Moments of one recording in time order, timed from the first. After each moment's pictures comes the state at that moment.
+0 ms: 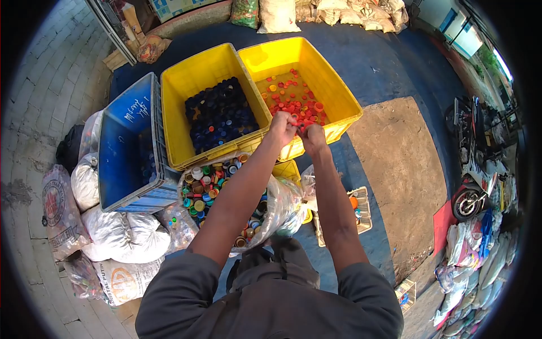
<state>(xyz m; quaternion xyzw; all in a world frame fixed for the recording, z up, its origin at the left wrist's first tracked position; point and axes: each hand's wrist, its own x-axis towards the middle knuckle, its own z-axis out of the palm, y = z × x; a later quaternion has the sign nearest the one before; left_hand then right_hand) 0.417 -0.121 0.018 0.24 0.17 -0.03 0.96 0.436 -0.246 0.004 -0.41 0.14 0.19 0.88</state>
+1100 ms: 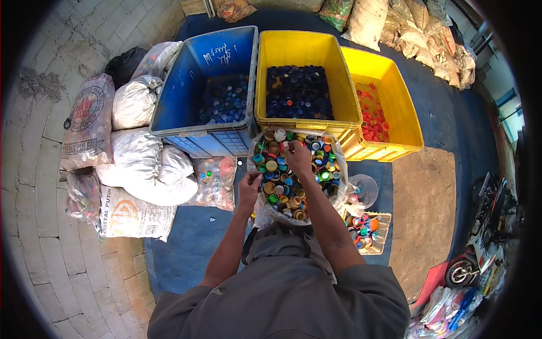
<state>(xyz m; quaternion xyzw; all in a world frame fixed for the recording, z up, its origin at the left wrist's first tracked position) -0.025 0.010 -0.019 0.51 0.41 0.24 0.72 0.176 -0.048 -0.036 -0.84 -0.35 0.09 0.42</state>
